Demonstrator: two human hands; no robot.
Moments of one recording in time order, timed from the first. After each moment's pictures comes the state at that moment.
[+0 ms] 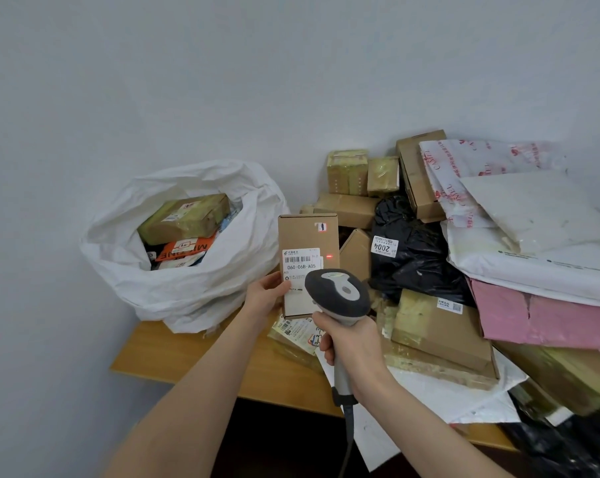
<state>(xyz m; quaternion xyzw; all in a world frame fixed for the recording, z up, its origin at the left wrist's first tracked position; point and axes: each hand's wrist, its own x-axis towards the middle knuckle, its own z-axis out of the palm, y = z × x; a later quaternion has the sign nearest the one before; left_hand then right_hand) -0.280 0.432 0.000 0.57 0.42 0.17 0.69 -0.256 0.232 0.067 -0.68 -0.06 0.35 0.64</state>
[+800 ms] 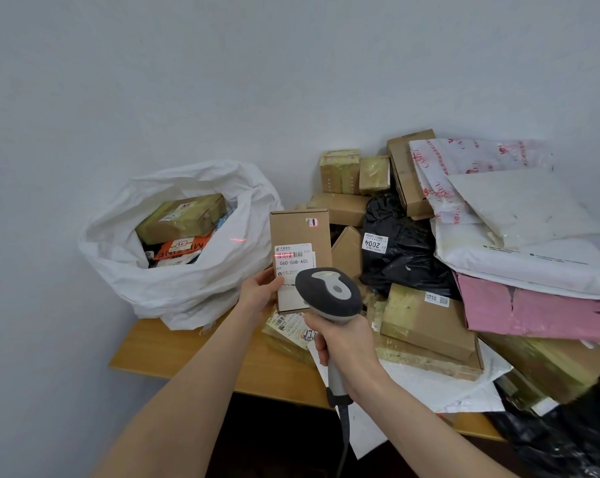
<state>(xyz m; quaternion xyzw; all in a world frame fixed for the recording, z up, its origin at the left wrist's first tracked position) -0.279 0.417 0.008 0.57 0.44 0.19 0.67 -0.260 0.215 0.073 -0.67 -0.09 0.37 0.64</state>
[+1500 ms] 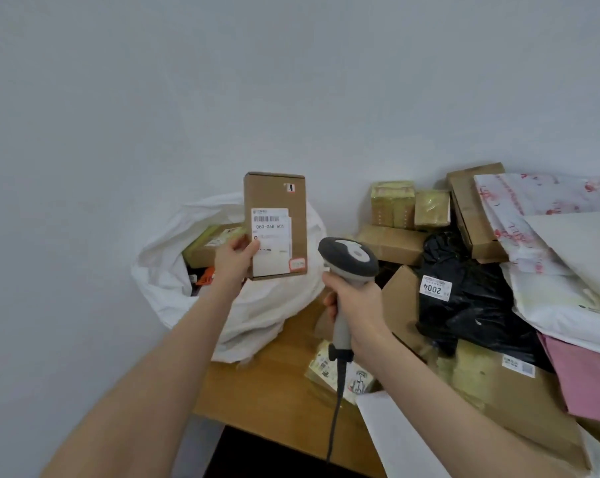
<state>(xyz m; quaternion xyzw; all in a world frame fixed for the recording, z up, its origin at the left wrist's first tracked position) -0.297 0.550 0.104 0.62 0.43 0.36 0.54 -0.220 0.331 0.110 -0.60 -0.11 0.34 0.72</state>
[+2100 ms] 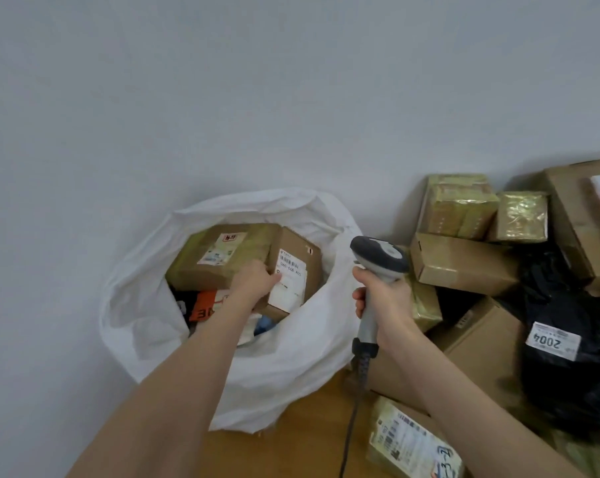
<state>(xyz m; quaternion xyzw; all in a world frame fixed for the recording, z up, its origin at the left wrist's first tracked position) -0.227 0.763 0.007 0.85 0.46 -0.04 0.25 -0.153 0.550 0.056 -0.66 0.07 0.29 0.69</state>
